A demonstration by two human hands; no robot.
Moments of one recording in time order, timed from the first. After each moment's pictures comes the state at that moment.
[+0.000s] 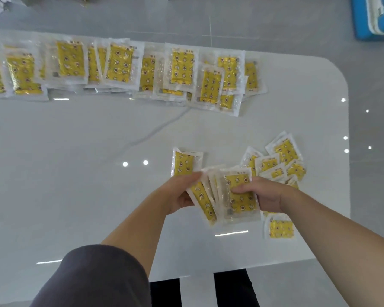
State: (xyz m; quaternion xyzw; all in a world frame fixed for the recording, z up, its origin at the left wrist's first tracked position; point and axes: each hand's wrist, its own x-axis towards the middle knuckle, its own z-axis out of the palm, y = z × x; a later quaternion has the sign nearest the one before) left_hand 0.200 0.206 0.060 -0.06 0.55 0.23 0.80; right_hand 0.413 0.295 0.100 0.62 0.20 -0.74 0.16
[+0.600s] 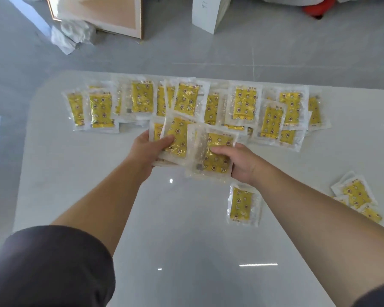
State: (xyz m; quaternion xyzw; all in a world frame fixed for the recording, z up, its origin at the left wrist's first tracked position) left_hand -0.031 0.265 0.056 0.02 0.68 0.43 0.59; right_hand 0.172 0.353 0.066 0.59 0.26 -0.76 -0.03
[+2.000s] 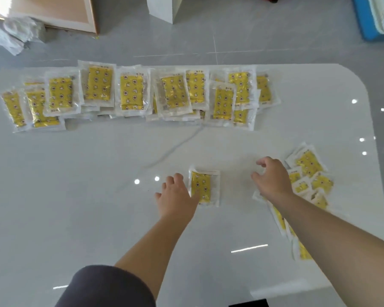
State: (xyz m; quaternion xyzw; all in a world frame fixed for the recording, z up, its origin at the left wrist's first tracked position) left_hand 0.167 0.210 0.029 0.41 0.82 -0.02 0.40; right_hand 0.371 0.320 0.042 0.74 0.60 -0.29 0.12
